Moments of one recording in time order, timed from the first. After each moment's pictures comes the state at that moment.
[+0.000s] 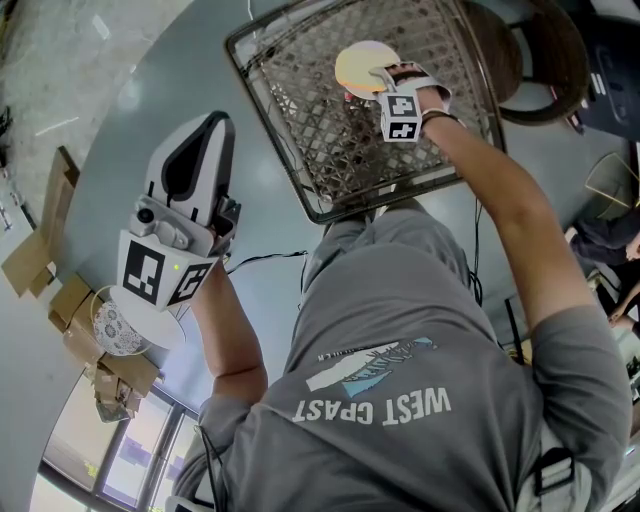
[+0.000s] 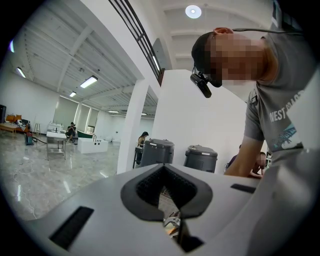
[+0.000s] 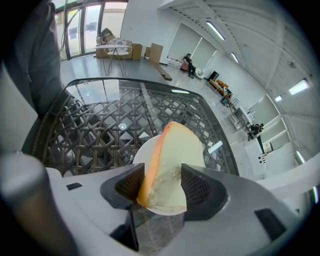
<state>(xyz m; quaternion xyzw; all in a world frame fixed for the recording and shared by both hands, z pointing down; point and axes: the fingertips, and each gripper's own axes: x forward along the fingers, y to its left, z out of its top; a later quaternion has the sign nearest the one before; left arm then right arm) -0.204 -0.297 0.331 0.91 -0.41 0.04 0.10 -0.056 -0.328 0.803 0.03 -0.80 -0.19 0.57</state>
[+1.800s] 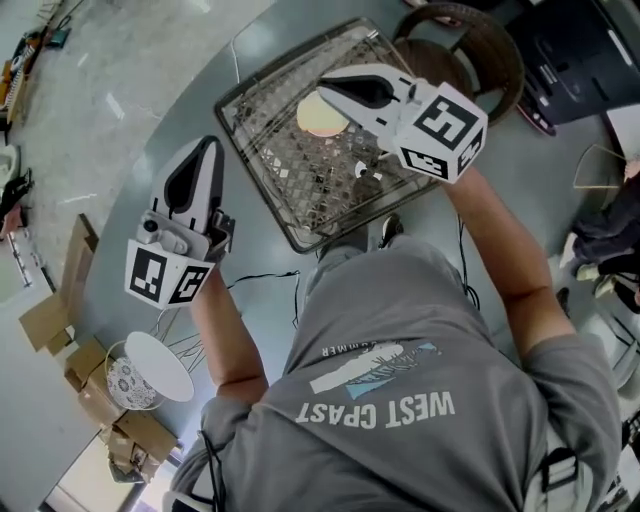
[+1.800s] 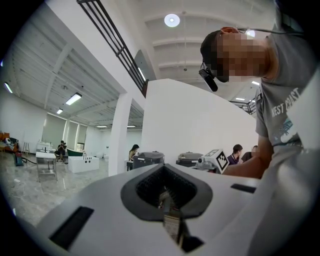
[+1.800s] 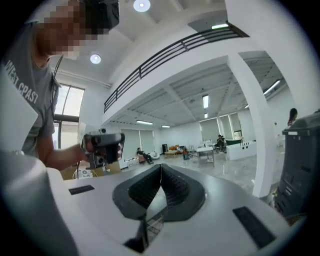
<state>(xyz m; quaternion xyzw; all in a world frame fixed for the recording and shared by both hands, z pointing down) -0.122 -0.228 0.238 0.93 -0.38 0.01 0.01 -0.014 -0.276 0.318 0.21 -0.98 0.07 0.03</state>
